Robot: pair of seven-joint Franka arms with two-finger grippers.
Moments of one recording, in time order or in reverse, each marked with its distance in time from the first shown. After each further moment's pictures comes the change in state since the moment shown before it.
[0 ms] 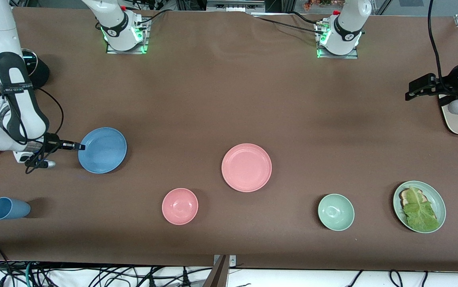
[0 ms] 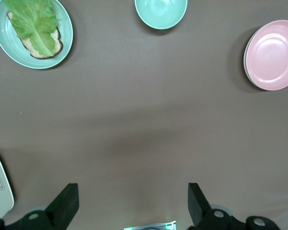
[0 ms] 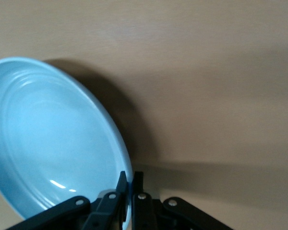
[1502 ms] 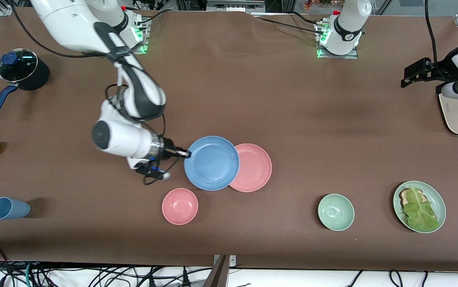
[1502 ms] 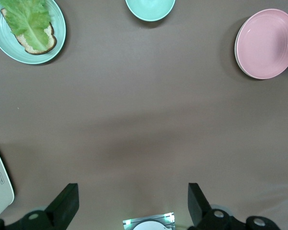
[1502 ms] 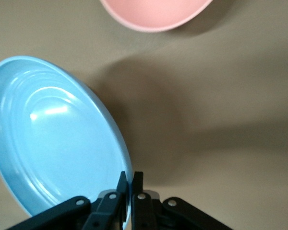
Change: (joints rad) left arm -0.027 -0.070 0.002 -0.046 0.000 -0.013 -0.001; right arm 0.412 0.058 0.392 0.269 -0.164 0.200 0.999
